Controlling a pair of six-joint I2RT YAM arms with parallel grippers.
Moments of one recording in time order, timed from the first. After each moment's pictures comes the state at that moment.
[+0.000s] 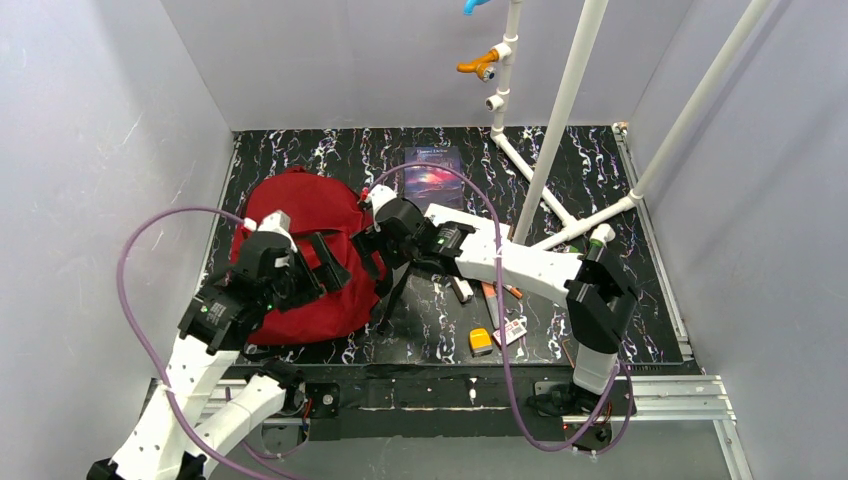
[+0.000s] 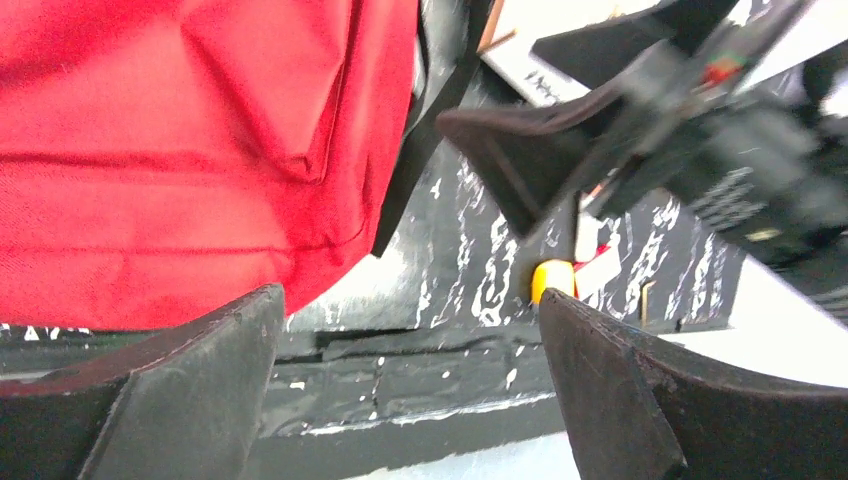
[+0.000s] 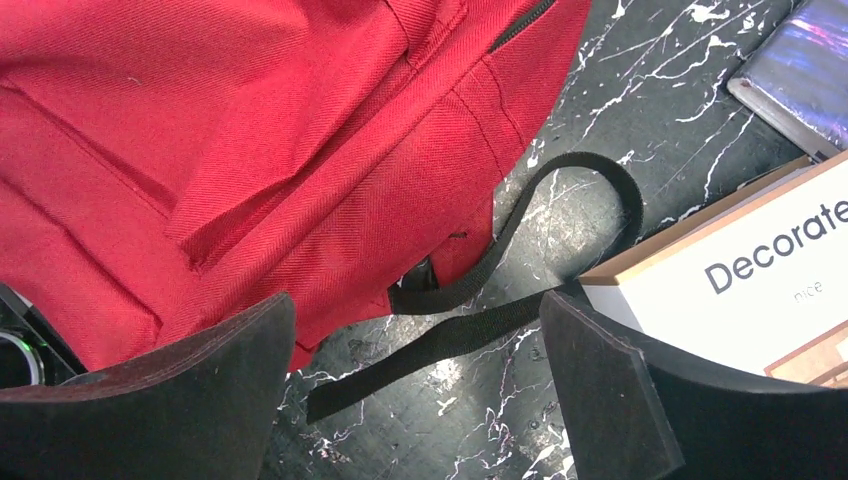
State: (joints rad) left arm -0.45 0.70 0.98 -1.07 -0.05 -0.76; right arm 1.07 1.80 1.46 -0.33 0.14 0.29
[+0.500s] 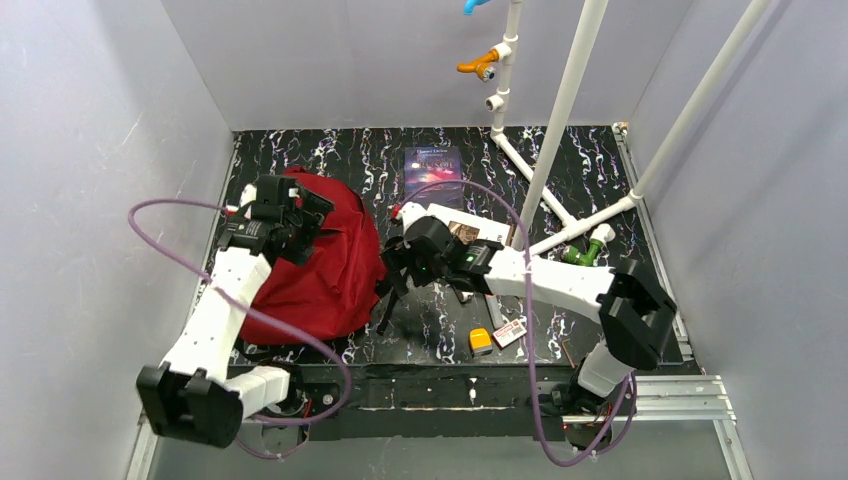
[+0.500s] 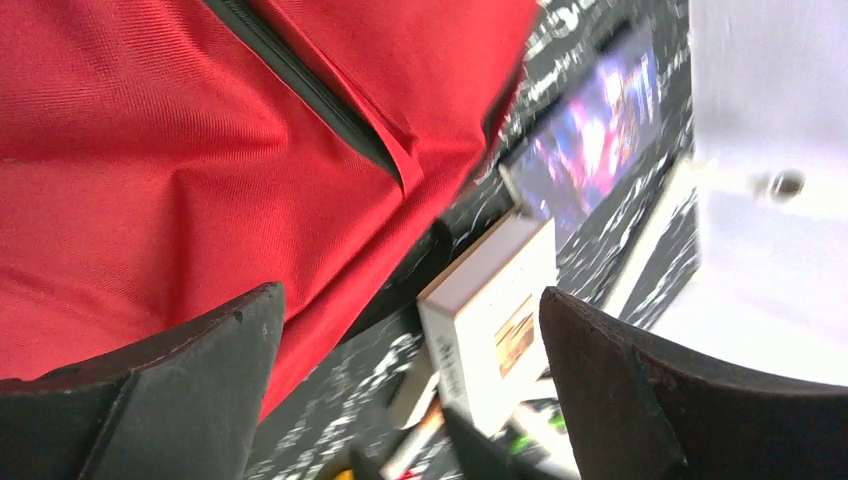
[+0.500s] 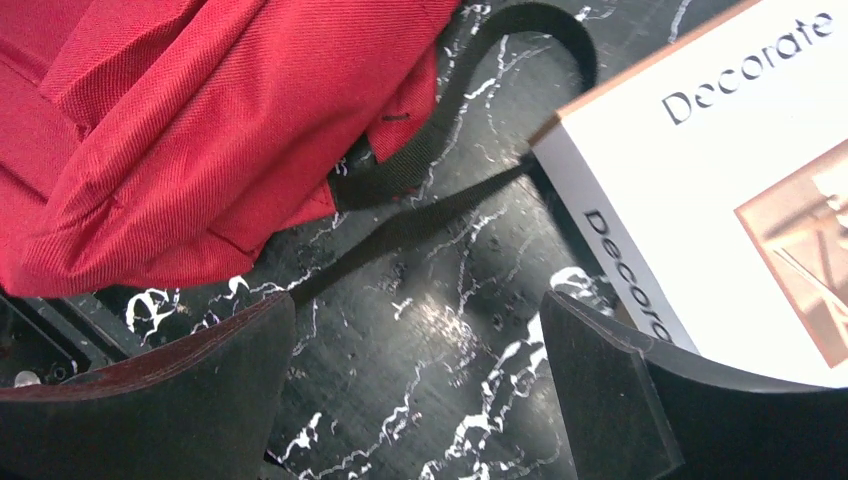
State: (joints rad) left arm -0.22 1.11 1.13 -0.86 -0.17 -1.16; right arm 1.06 1.64 1.18 -0.29 0.15 0.33
